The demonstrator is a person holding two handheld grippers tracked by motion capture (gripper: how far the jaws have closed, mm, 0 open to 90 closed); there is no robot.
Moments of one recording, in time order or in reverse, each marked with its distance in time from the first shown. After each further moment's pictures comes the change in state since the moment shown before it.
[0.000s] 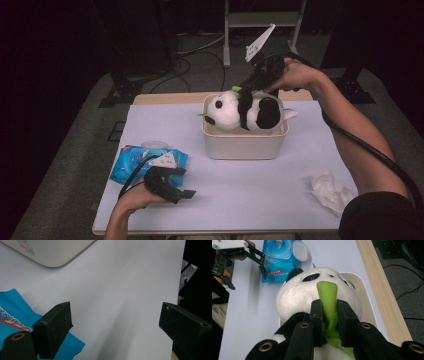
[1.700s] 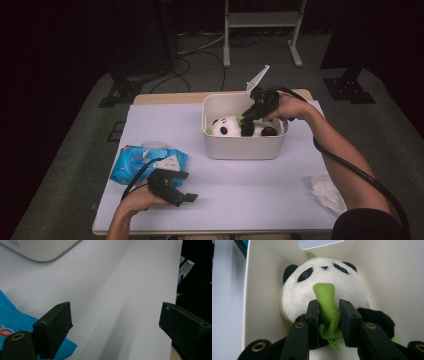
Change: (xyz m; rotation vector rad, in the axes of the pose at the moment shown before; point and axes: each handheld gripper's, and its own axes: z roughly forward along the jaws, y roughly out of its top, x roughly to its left) left arm -0.002 -0.003 0.011 0.029 -0.028 0.008; right arm -0.005 -0.075 0.082 0.061 0.058 0.141
